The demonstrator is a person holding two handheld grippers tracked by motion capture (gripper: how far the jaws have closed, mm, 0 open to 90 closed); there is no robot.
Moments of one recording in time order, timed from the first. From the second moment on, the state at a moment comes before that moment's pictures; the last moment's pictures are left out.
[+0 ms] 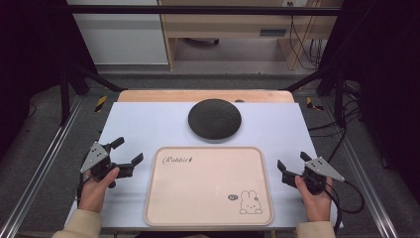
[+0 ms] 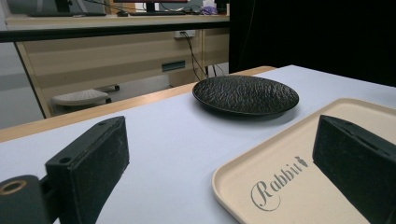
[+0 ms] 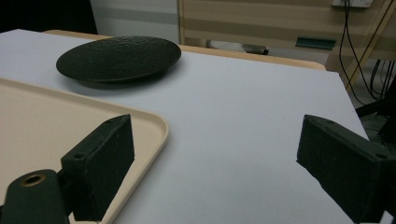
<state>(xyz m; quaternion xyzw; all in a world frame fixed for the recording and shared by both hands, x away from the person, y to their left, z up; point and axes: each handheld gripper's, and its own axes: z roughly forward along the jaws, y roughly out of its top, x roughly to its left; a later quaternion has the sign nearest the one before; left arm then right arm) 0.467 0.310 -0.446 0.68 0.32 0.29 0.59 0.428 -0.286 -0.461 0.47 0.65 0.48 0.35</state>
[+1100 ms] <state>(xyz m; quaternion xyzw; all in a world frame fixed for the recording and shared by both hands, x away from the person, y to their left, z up) 0.481 0.272 -0.418 0.75 0.21 0.35 0.52 0.416 -0.278 -0.456 0.47 0.65 0.46 0.39</state>
